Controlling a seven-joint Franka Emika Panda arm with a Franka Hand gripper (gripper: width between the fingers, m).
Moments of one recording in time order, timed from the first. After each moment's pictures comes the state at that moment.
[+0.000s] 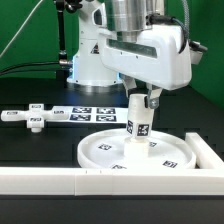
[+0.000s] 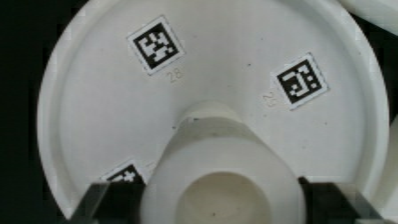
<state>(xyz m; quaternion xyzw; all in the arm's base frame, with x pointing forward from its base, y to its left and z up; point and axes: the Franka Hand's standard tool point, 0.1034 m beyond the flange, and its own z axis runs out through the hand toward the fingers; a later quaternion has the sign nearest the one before) 0.564 0.044 0.096 -0.81 0.58 0.07 0.05</state>
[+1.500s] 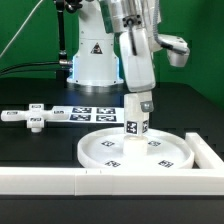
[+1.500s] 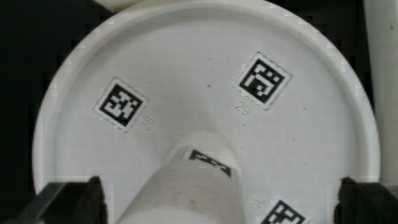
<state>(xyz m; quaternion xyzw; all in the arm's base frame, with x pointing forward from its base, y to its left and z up) 0.565 0.050 0.096 -0.67 0.73 0.08 0.10</state>
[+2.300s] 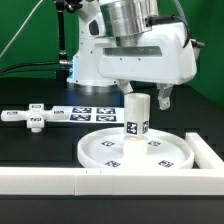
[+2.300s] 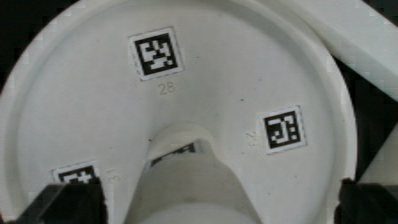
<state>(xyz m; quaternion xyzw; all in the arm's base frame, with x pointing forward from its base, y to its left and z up) 0.553 0.051 0.089 -0.89 0.45 0.05 0.11</state>
